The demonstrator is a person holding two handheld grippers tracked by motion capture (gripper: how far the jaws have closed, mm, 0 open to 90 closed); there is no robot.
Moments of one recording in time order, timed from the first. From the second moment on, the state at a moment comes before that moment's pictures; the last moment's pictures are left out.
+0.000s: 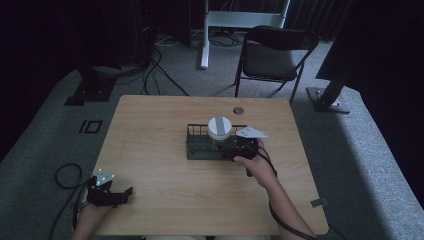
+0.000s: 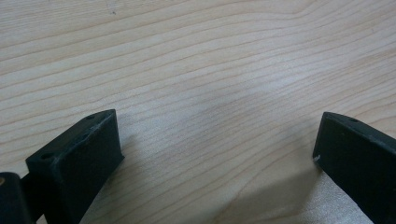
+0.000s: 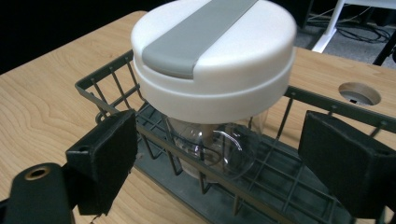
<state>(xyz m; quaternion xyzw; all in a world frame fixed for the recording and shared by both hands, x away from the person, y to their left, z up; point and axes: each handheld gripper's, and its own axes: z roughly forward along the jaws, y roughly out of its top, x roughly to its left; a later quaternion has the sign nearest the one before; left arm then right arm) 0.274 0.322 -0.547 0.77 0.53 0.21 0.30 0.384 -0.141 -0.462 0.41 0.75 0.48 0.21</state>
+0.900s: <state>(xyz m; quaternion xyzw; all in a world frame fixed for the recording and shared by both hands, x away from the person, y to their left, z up) 0.274 0.322 -0.547 0.77 0.53 0.21 0.30 0.346 -0.189 -0.468 0.42 0.73 0.48 0.23</state>
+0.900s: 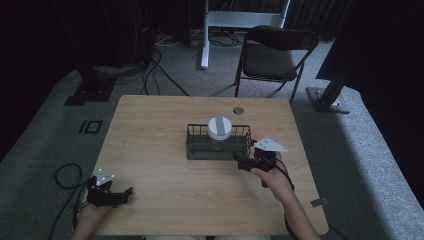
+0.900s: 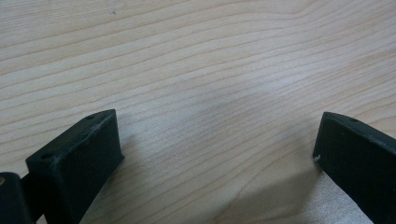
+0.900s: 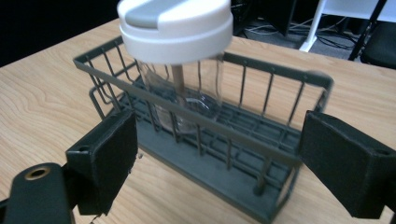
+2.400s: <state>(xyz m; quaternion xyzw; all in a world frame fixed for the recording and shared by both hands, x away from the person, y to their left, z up) 0.274 0.322 -0.547 0.77 0.53 0.21 0.30 0.329 -0.249 -0.541 0.49 0.73 0.41 0.22</state>
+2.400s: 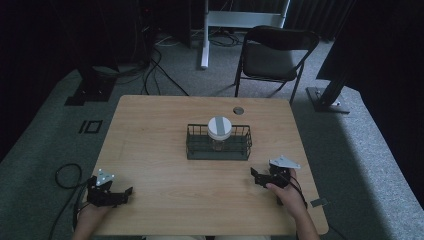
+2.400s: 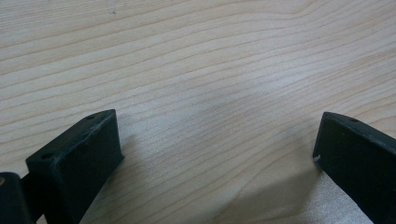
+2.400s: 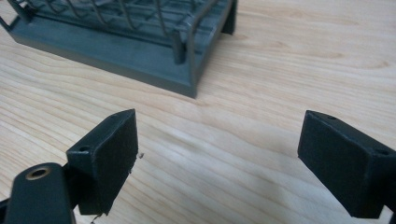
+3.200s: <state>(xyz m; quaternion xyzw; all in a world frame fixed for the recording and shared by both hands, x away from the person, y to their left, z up) 0.274 0.322 -0.547 0.77 0.53 0.21 0.30 0.322 -0.282 -0.548 0.56 0.71 0.36 0.25</state>
